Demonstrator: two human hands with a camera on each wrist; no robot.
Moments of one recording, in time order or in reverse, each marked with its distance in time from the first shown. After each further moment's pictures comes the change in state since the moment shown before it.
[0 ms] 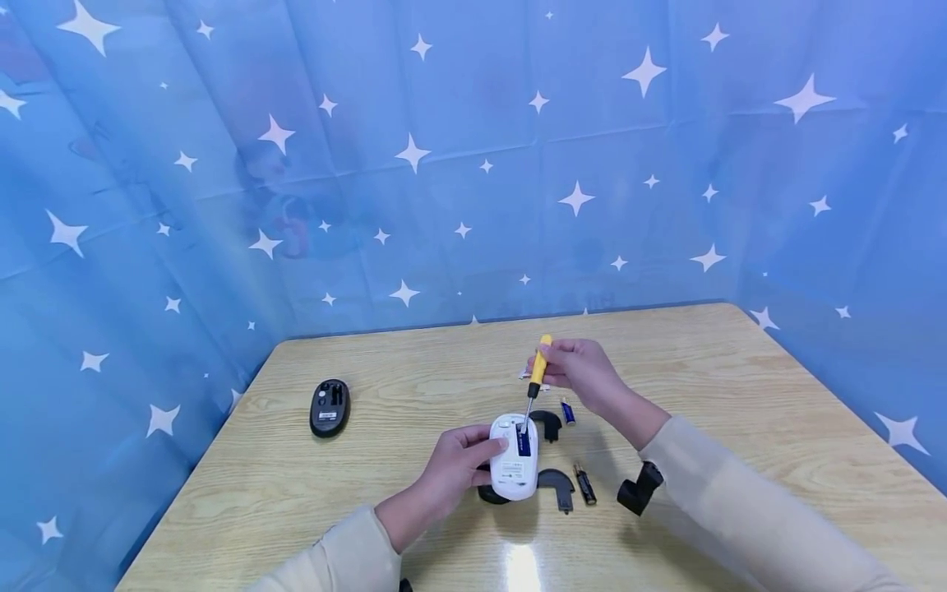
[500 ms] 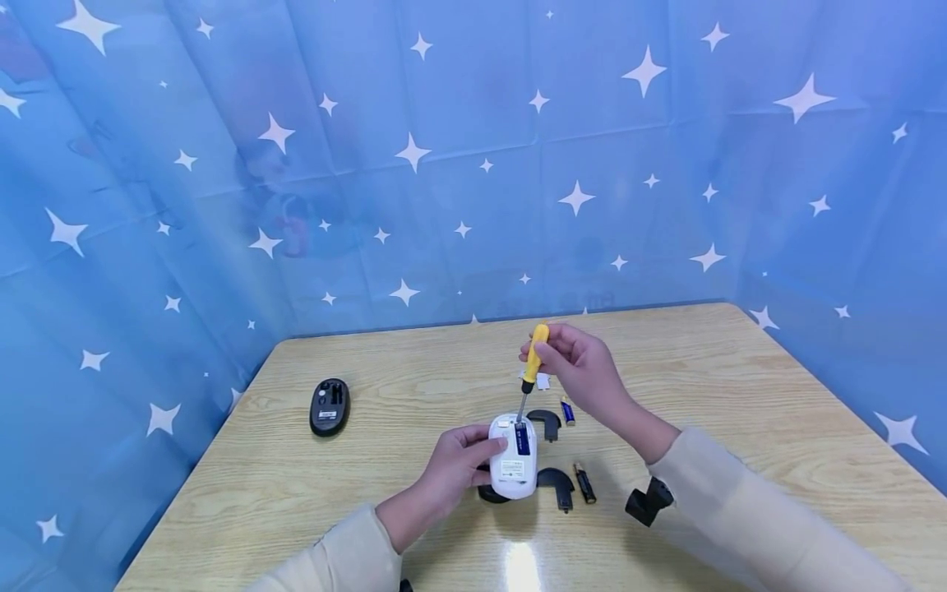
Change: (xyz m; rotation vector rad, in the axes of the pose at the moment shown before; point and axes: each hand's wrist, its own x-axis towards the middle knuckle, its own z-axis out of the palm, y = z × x) left_hand -0.002 0.000 0.000 0.016 0.013 -0.008; right_hand -0.027 -0.012 0.011 -0.209 -0.020 -0.512
